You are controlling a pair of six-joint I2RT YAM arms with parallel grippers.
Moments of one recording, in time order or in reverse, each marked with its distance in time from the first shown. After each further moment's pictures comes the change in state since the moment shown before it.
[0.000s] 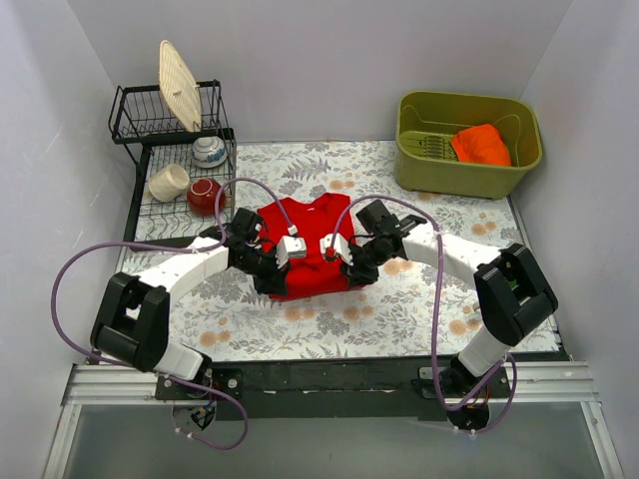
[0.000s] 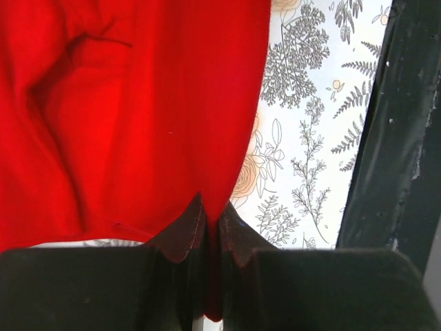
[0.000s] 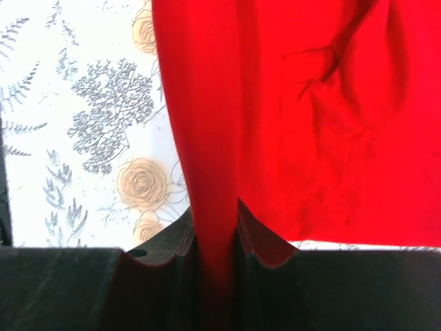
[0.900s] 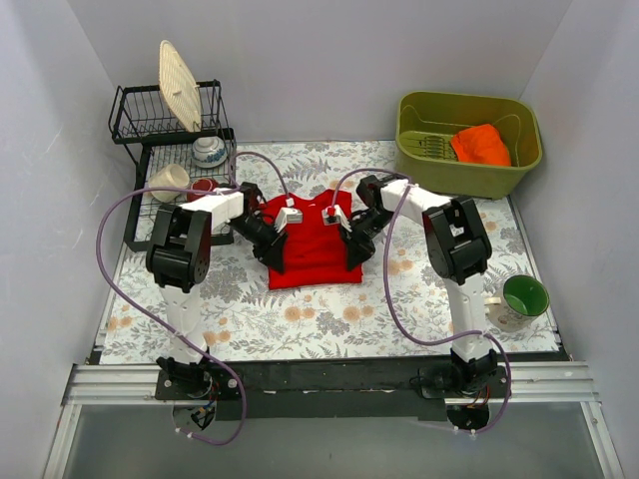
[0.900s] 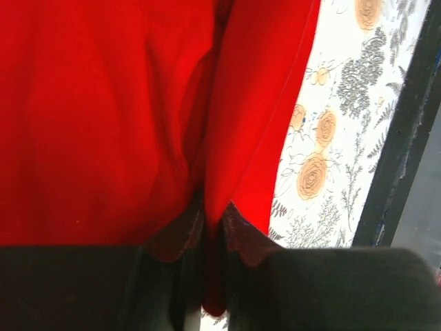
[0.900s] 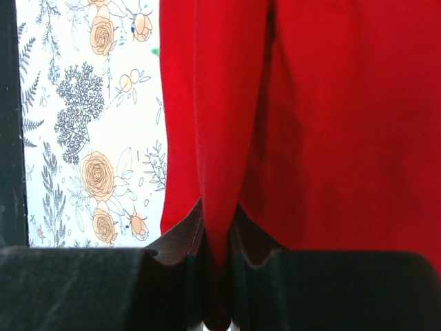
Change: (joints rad) left arm 0.174 0.623 0.515 -0.352 0.085 0.142; right arm -0.194 0.549 0.561 -0.502 -0.253 -0.216
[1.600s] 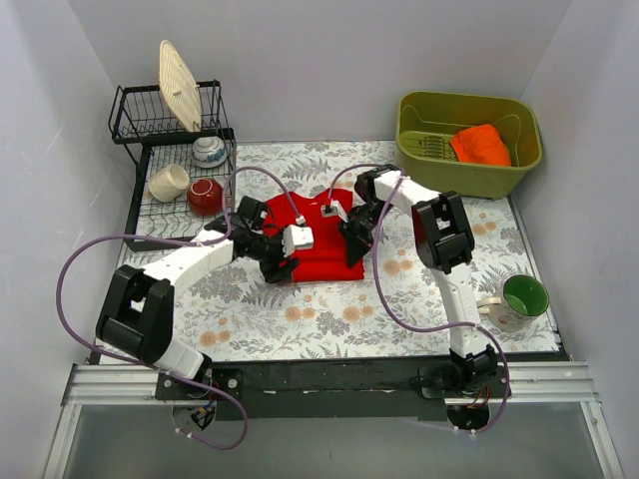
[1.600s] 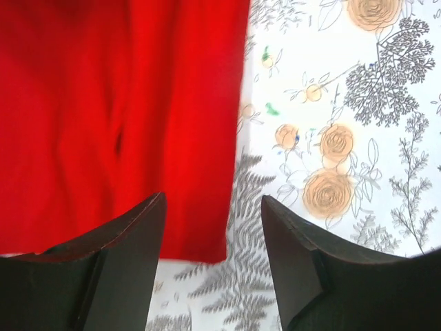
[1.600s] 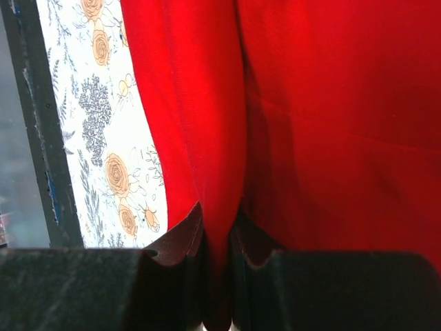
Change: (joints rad) left arm -0.163 -0.547 -0.412 0.460 -0.190 -0.033; right arm -0.024 0.214 0.282 -0.251 -0.007 0.101
